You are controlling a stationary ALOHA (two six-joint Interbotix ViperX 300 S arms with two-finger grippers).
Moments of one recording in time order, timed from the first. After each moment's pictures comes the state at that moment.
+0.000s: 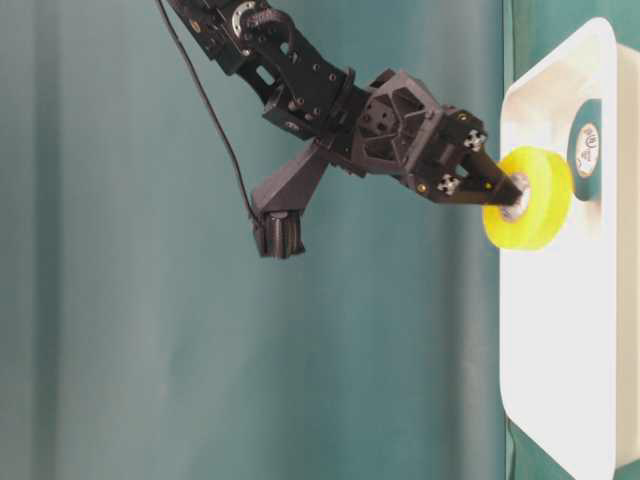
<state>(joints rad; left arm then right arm) 0.01 -1.36 1.54 -0.02 -0.06 -0.01 -0.31 0.12 0.45 -0.46 0.44 0.54</state>
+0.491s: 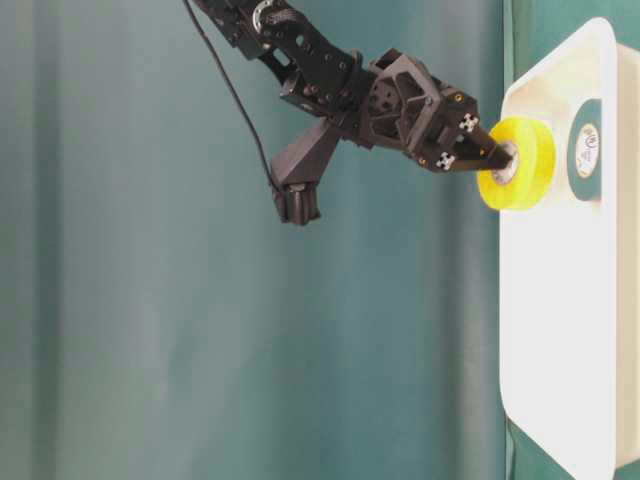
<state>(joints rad) 0.01 -1.36 1.54 -0.02 -0.06 -0.01 -0.44 0.12 0.48 -0.46 0.42 0.53</state>
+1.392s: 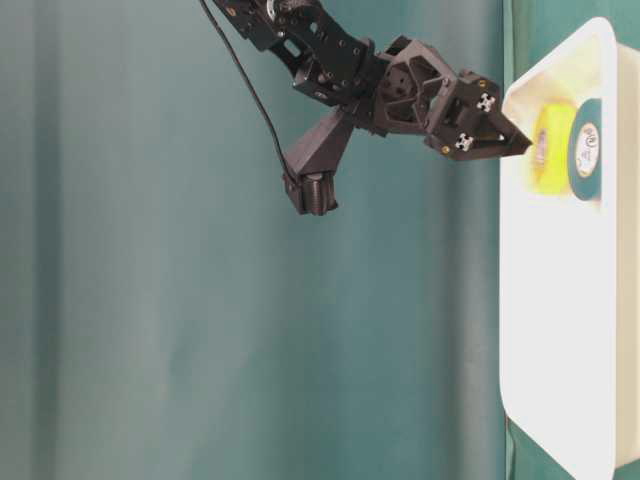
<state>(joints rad) 0.01 -1.36 1.54 -0.02 -0.06 -0.01 -0.44 0.12 0.52 -0.51 0.42 0.53</state>
